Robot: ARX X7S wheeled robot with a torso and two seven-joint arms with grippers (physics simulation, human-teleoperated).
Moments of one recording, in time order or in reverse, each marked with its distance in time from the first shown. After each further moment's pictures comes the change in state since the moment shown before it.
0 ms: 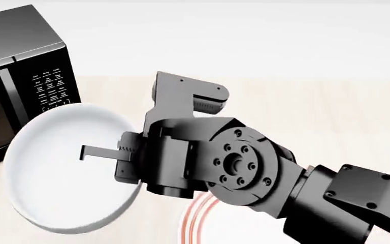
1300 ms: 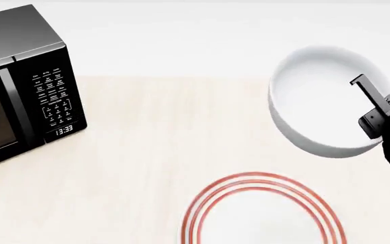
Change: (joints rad) left arm -0.027 -0.014 0.036 0.000 0.019 -0.042 -0.038; right arm -0.021 0.531 0.159 0.244 0.163 -0.121 0.089
